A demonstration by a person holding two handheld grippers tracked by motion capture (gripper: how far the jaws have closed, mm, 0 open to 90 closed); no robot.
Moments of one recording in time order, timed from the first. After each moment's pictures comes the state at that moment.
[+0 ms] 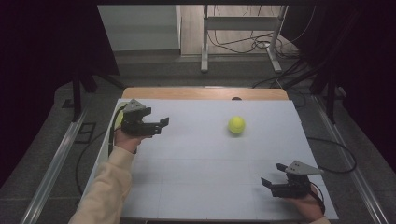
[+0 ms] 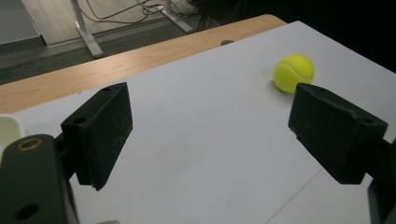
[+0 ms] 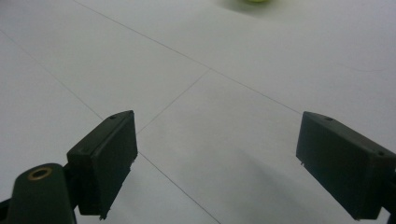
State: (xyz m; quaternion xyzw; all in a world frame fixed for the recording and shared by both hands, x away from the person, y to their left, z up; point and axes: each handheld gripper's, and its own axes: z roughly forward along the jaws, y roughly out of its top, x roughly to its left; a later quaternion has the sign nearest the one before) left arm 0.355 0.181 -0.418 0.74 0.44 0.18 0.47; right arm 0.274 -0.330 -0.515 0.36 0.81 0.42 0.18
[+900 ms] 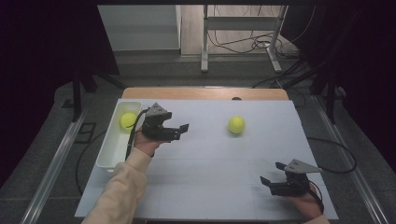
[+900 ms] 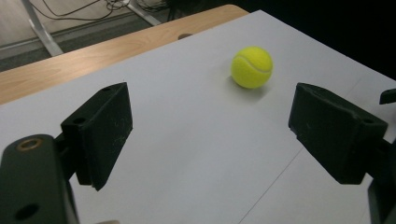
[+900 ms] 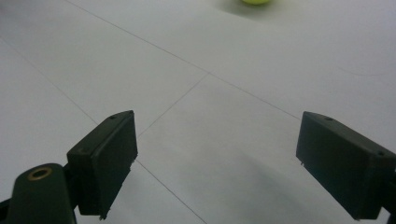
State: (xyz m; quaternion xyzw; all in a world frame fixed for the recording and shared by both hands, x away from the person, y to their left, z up) left arm 0.360 0.131 -0.428 0.77 0.40 0.15 0.48; right arm 0.278 -0.328 -0.515 0.36 0.81 0.42 0.18
